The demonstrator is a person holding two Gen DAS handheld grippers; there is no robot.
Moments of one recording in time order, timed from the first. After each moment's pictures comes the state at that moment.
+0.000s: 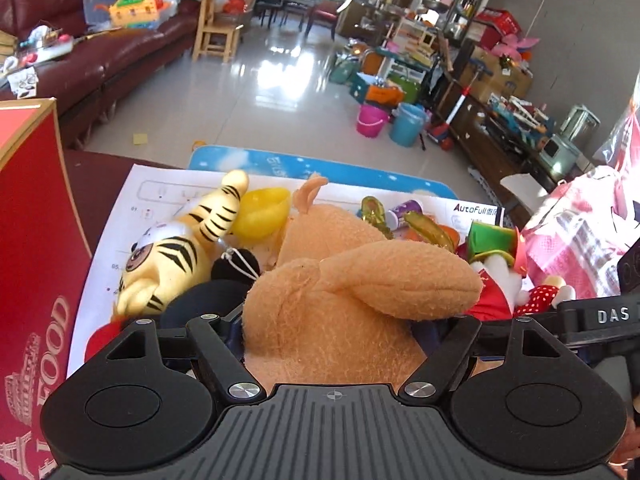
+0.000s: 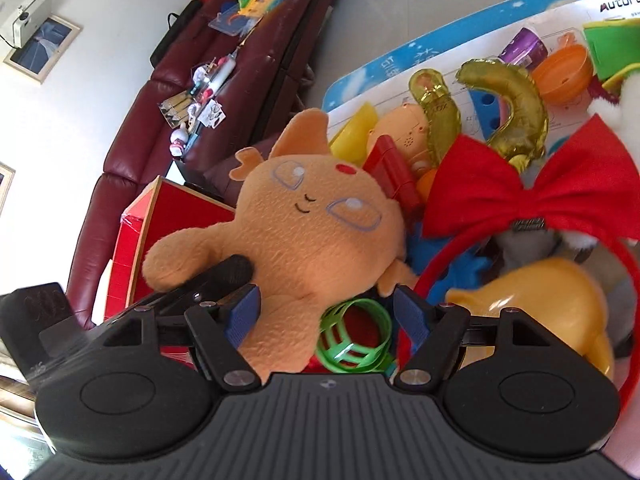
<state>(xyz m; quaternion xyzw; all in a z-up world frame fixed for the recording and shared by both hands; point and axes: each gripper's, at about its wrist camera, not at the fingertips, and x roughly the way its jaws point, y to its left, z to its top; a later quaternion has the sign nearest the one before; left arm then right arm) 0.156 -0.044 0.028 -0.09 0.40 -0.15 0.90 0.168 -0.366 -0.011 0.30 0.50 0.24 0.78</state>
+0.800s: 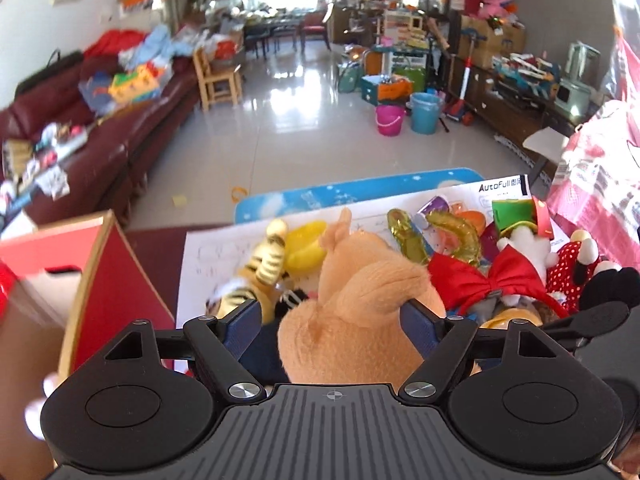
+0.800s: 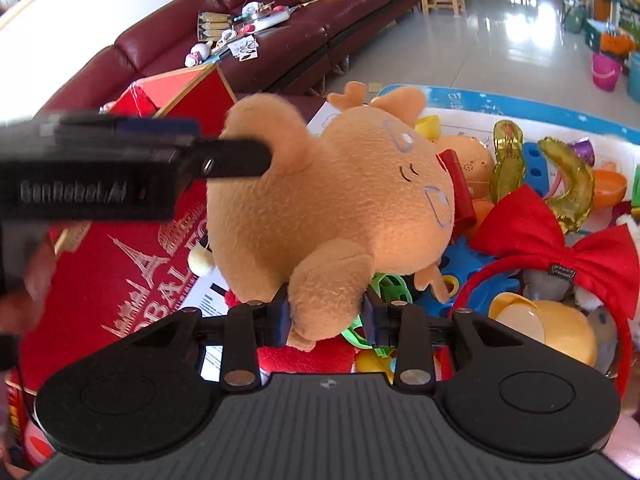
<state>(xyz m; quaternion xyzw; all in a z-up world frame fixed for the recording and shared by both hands) 0.123 -0.071 0.094 0.07 0.37 -0.12 0.92 0.116 -0.279 0.017 0.04 0.46 0.27 0.85</state>
